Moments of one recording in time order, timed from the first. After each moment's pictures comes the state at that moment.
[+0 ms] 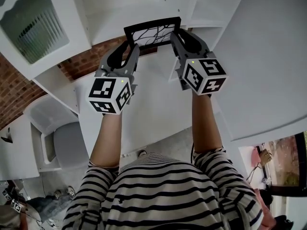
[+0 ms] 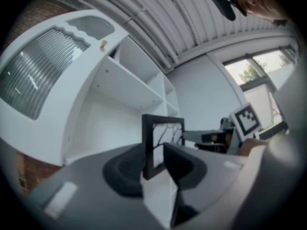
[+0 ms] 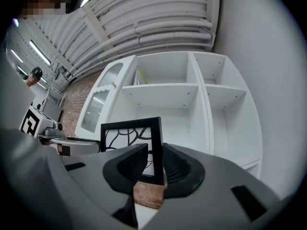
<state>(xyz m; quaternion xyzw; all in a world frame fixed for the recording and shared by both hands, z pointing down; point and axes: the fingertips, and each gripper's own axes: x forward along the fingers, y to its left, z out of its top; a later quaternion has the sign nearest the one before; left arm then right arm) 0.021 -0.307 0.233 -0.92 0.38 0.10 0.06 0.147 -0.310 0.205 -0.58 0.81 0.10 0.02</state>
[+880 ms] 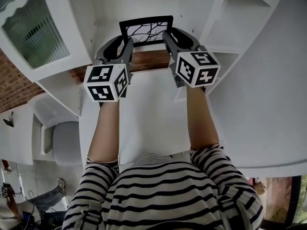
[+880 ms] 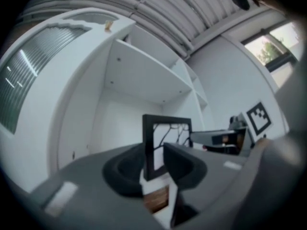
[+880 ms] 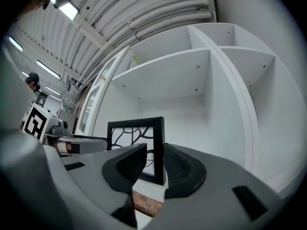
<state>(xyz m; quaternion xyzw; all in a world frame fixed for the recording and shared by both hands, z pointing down) 0.003 -0.409 0.221 -0.86 0.51 0.06 0.05 0.127 -0.424 0.204 -0.49 0.87 0.07 0.02</state>
